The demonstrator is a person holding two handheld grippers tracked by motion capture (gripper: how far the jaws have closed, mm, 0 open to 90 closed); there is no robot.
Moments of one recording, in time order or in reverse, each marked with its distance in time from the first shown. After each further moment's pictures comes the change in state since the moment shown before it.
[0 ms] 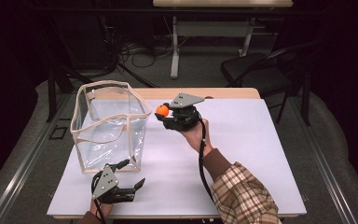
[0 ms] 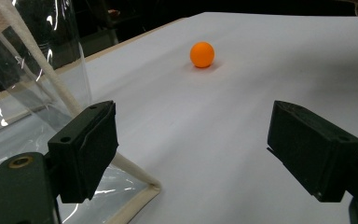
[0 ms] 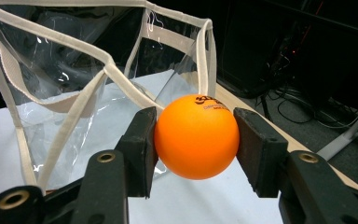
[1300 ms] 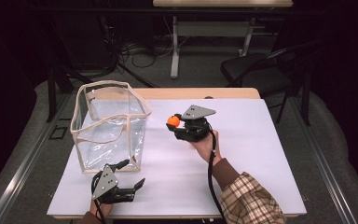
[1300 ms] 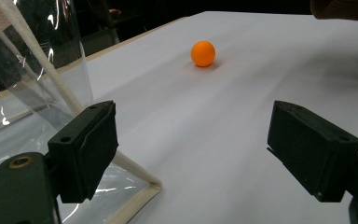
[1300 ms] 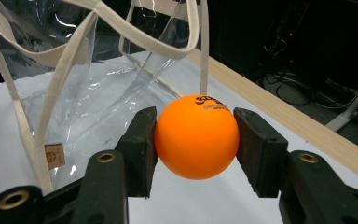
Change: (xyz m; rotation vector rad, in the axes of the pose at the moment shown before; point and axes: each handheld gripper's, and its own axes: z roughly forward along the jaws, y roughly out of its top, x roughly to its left) left arm -0.001 0.000 0.000 0.004 0.003 0.001; right arm -0.005 -0.042 -0.019 0.031 -0.015 0.037
